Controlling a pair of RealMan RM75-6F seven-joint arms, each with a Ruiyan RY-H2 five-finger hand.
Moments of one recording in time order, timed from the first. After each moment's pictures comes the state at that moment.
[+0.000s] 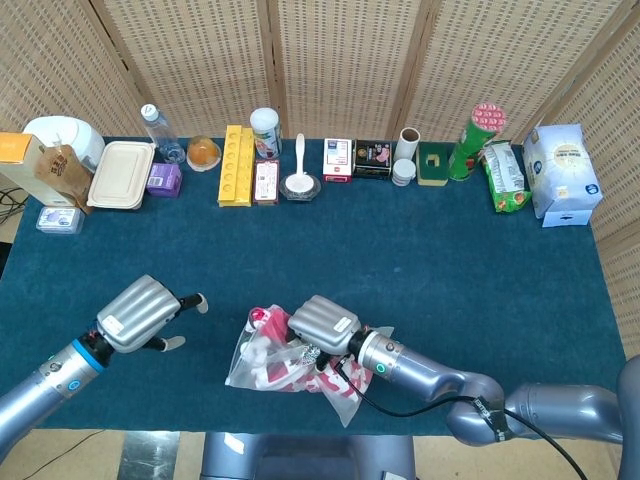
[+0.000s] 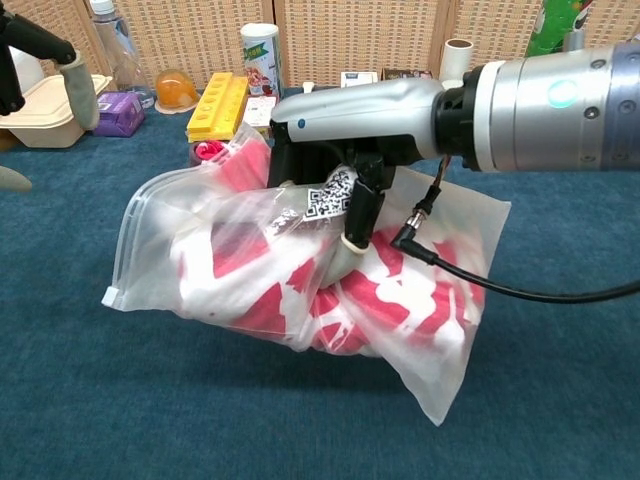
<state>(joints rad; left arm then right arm) -0.55 -0.91 -0.08 -1.88 1.76 1.01 -0.03 1.02 -1.36 0.17 -1.79 -1.32 0.69 -0.03</state>
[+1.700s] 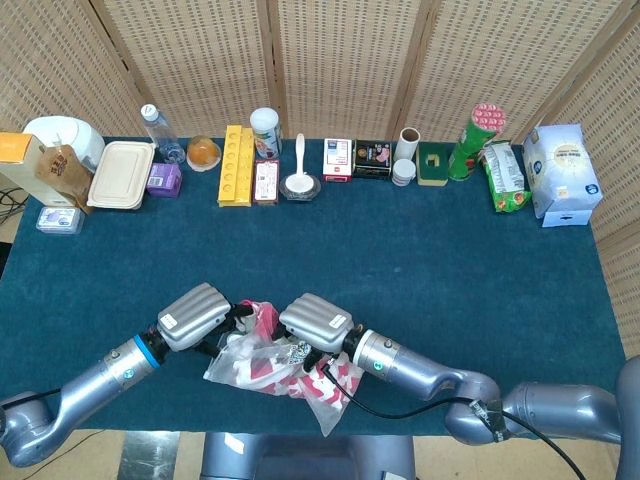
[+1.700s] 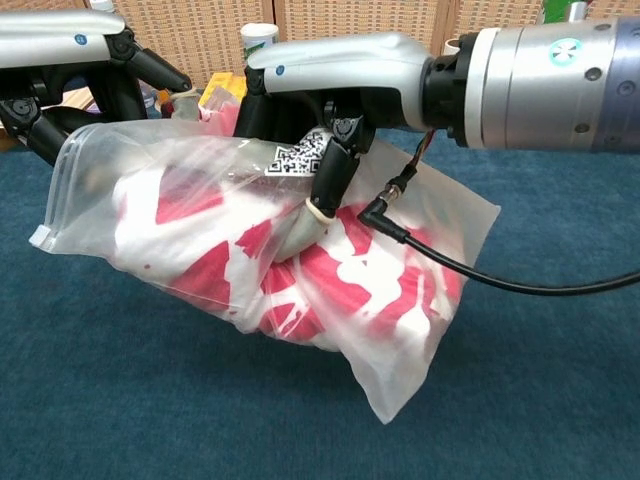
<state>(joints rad) -0.69 -1.14 -0.03 -1.81 1.70 1.01 -0.30 1.01 -1.38 0.19 -1.79 -1.43 0.75 0.22</state>
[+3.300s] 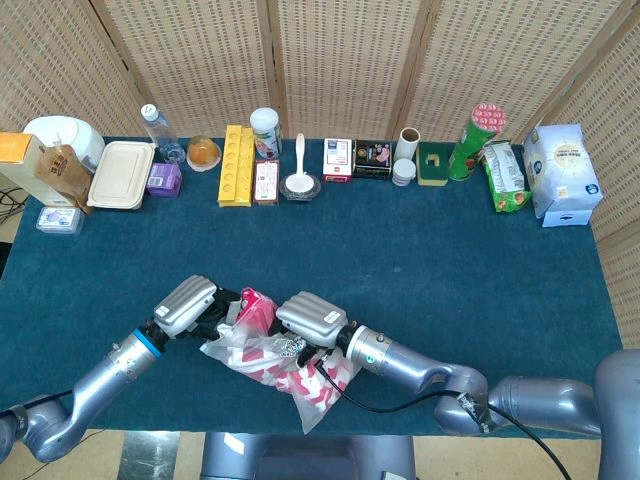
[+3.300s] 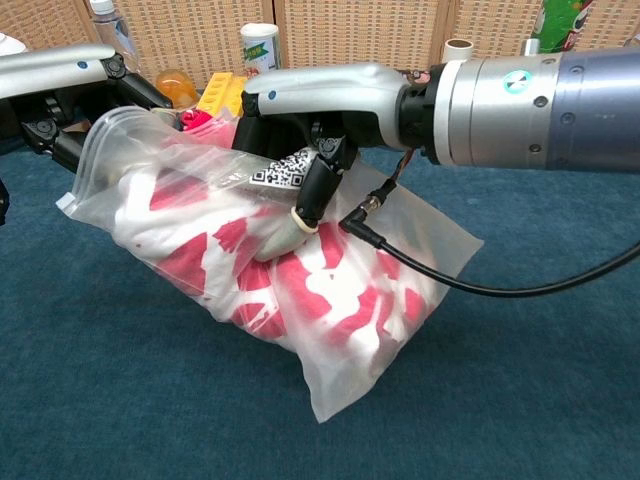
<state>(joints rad) -0.66 -1.29 -0.03 -1.64 1.59 1.08 -0.45 1.04 -1.45 0.19 -1.68 -1.42 0.72 0.28</state>
